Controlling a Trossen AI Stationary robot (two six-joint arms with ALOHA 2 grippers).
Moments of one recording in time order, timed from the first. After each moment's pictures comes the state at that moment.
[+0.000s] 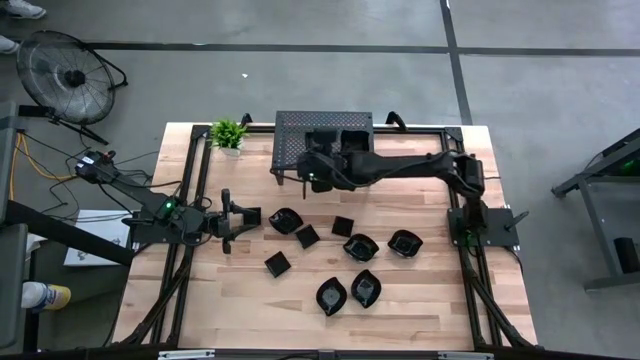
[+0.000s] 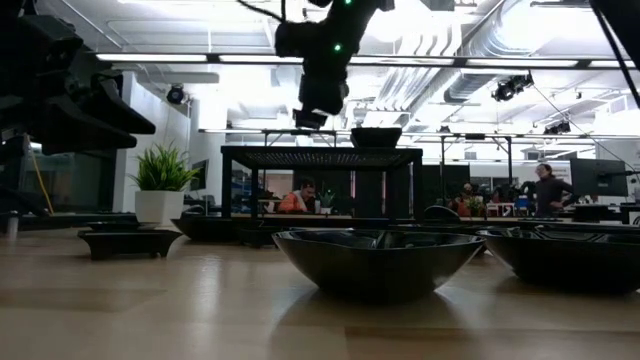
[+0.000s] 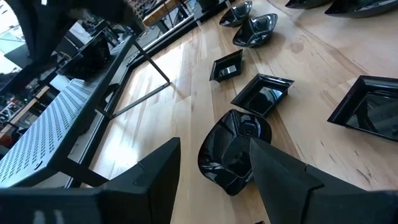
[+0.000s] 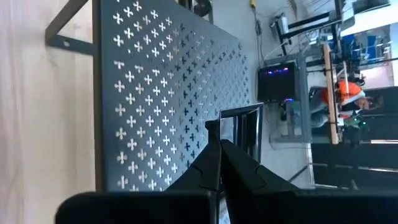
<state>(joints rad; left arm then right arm) -0.49 0.36 0.04 -0.01 -0.64 0.39 -0.10 2.00 1.76 -0.59 0.75 -0.50</state>
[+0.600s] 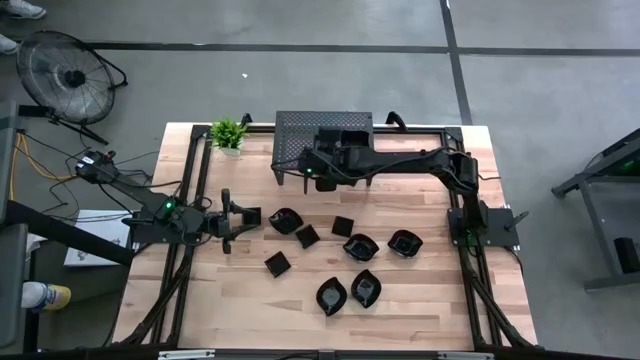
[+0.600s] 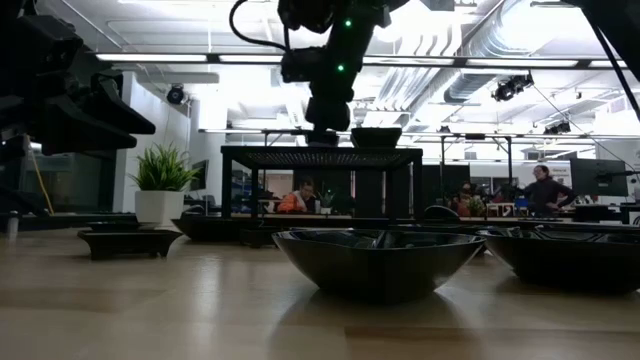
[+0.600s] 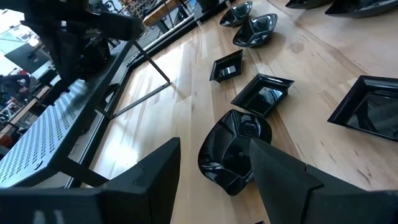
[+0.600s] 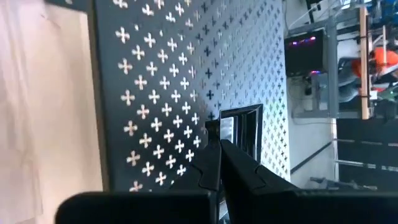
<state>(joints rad) -0.49 0.36 0.04 -0.01 -0.64 0.39 -0.15 2.03 1.77 -0.72 0.71 -0.37</state>
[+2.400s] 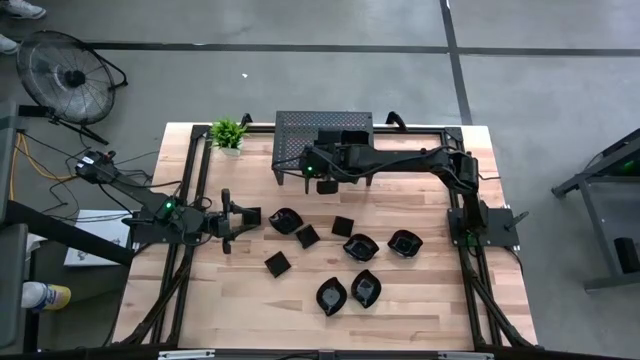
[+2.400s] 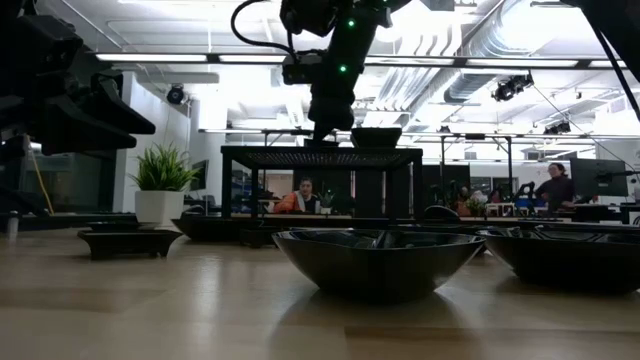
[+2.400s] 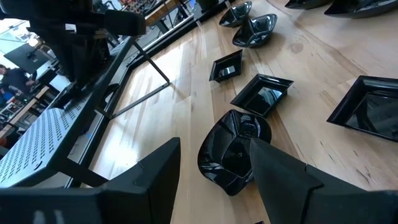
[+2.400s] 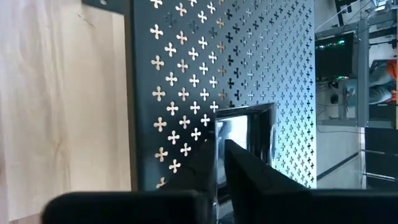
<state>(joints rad) -0.49 0.36 0.04 -0.01 -0.64 0.39 -0.16 2.03 1.77 -0.75 0.59 -0.37</state>
